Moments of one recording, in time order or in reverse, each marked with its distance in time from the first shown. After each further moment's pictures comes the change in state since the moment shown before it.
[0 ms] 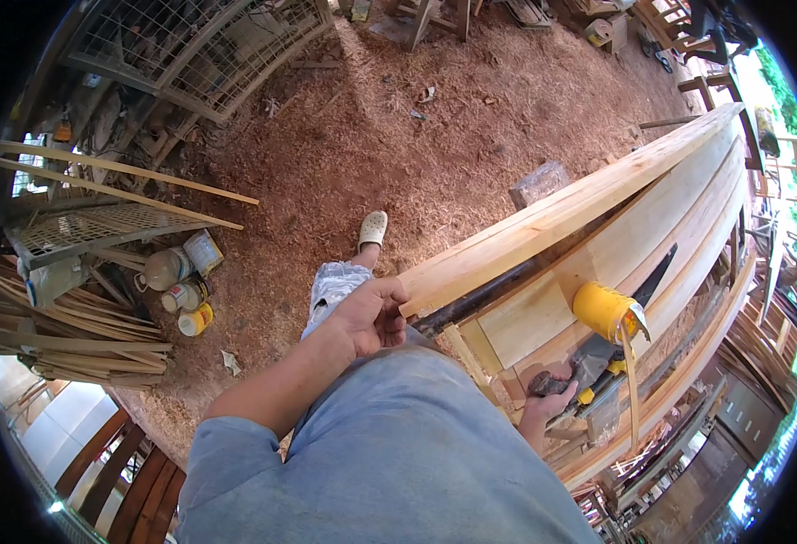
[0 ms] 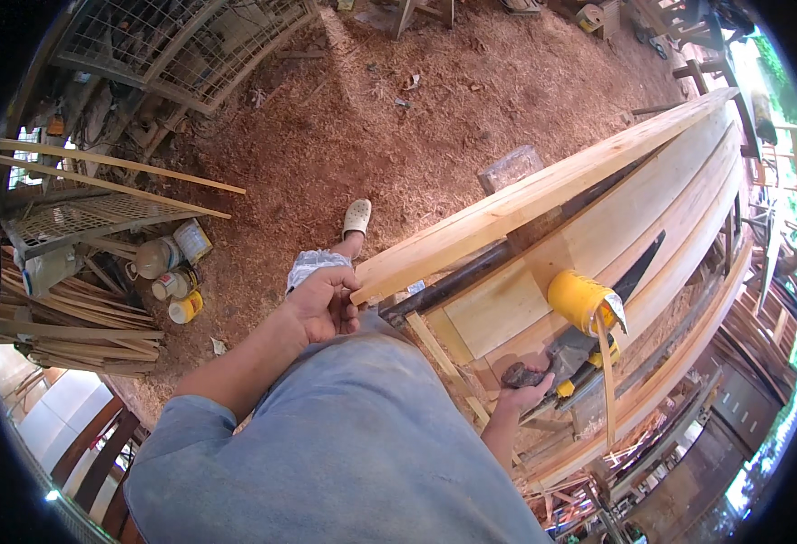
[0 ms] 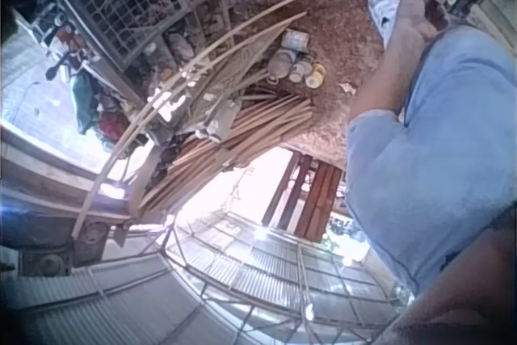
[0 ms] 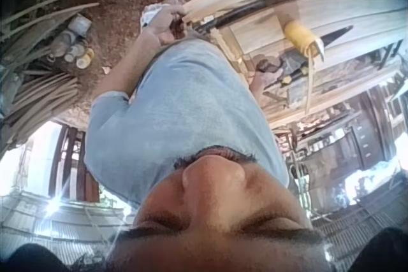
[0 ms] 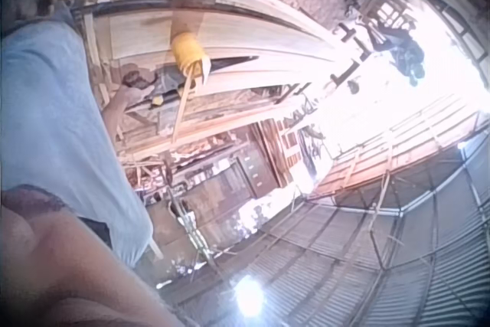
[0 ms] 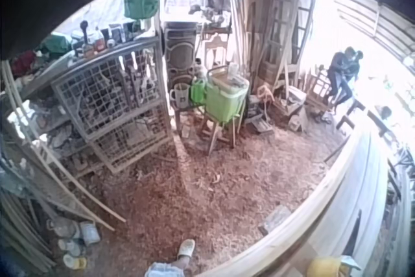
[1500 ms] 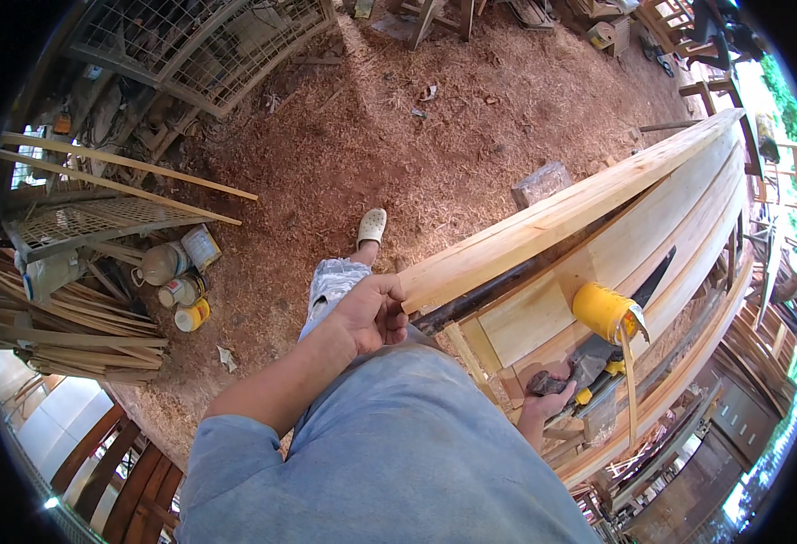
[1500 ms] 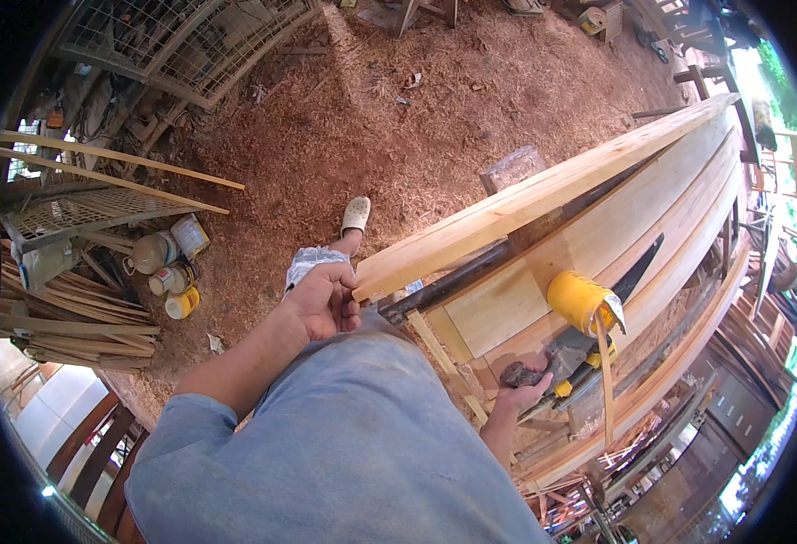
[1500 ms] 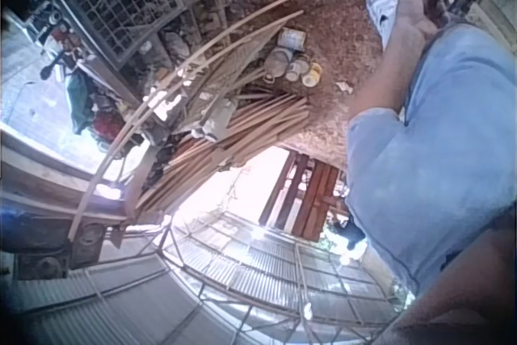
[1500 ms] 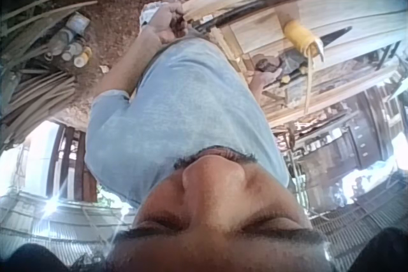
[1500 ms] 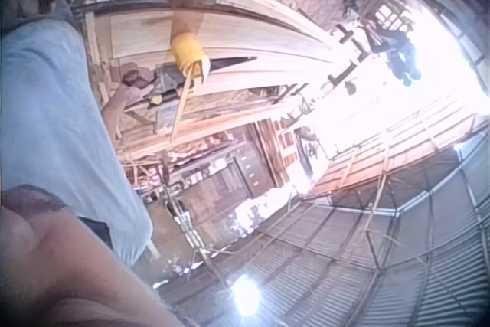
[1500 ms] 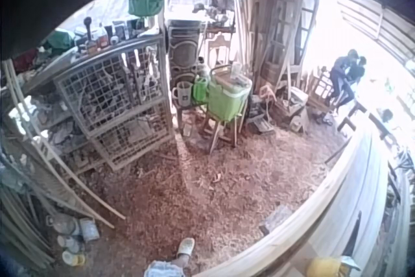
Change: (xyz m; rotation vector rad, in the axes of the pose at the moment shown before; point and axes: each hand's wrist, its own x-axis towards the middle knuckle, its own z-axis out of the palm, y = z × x) left_hand 0.006 -0.002 -0.006 -0.022 -0.027 -0.007; right_hand 0.013 0.005 -0.011 -0.003 -0.006 -0.034
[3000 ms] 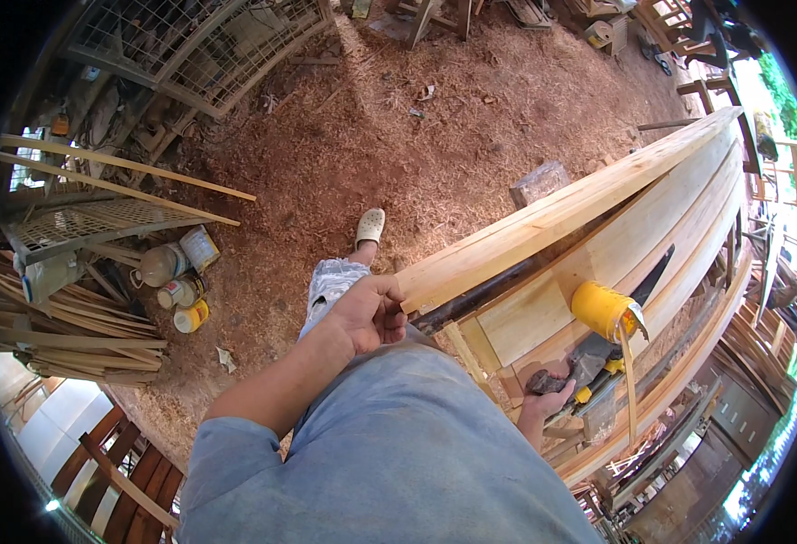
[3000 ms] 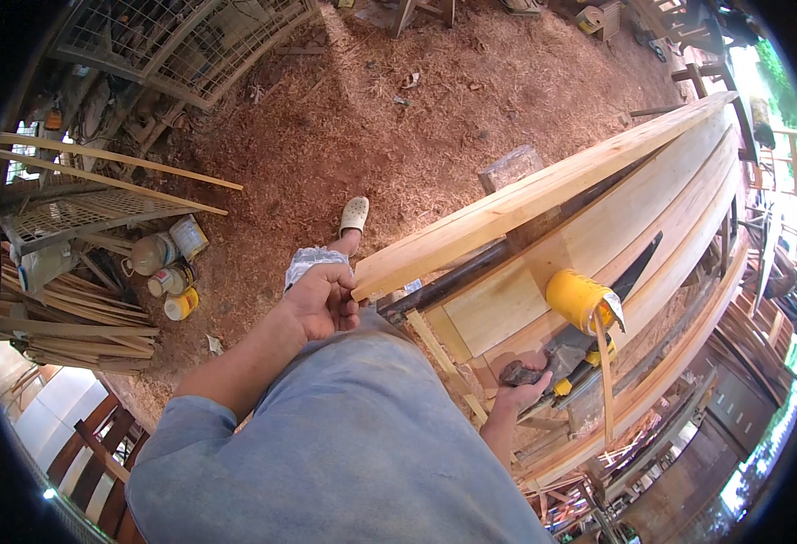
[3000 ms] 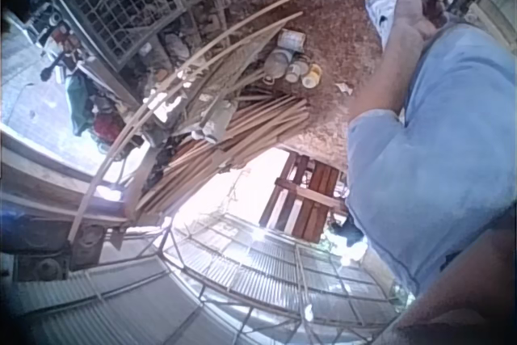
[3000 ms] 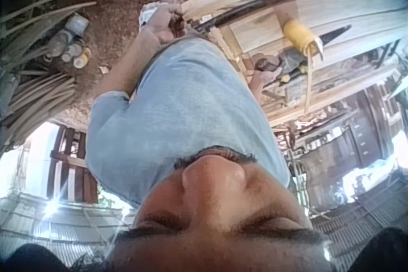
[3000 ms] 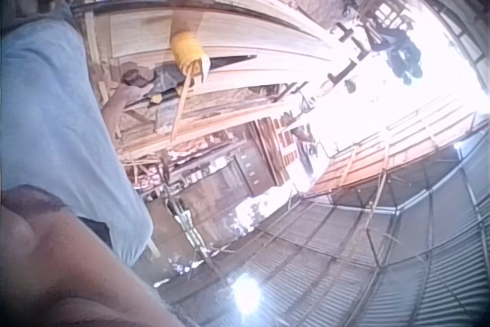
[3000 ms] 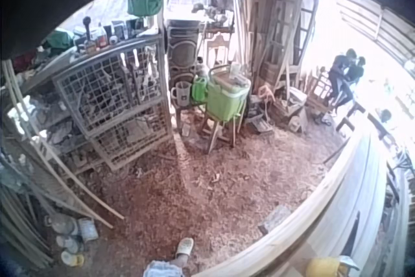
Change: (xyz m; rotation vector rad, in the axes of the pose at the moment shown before) left_hand -0.005 0.005 0.003 0.022 -0.040 0.013; right_hand -0.013 -0.005 0.017 0.022 0.058 0.039
